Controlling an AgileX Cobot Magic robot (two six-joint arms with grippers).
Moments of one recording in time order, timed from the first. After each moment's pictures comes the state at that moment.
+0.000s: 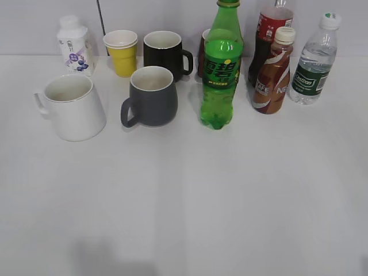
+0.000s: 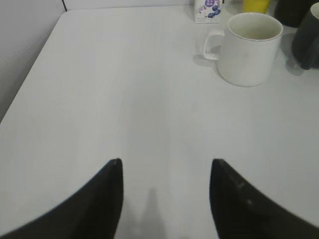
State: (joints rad) left arm -0.08 -0.01 -0.52 0.12 1.07 -0.09; right arm 0.46 0.02 -0.50 -0.10 1.04 0.06
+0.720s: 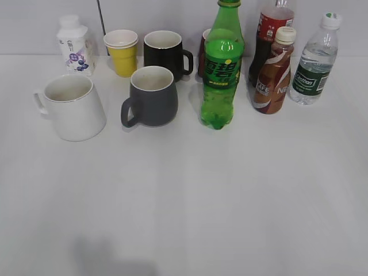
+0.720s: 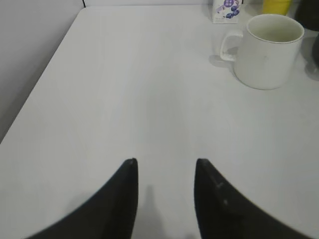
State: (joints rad) left arm -0.02 -0.01 -0.52 0.12 1.07 -0.09; right arm 0.13 -0.01 -0.50 -0.09 1.04 0.06
